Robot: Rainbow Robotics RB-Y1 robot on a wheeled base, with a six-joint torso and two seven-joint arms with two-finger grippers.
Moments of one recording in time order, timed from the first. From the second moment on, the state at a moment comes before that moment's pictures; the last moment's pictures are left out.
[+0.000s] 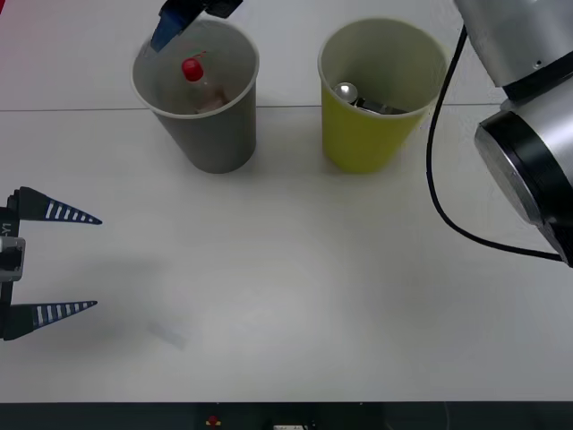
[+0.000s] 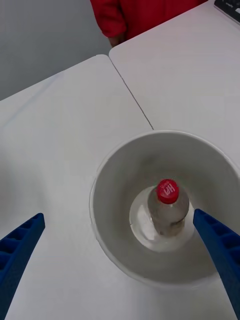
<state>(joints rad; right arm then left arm) -1.50 -0.29 0.30 -1.08 2.02 -1.42 -1.16 0.26 1.13 0.26 -2.01 -1.31 -1.13 -0.09</state>
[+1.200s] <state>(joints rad) -0.68 -0.67 -0.10 -2.13 1.75 -1.57 -1.11 0.26 1.13 0.26 -2.01 -1.31 -1.13 -0.09</state>
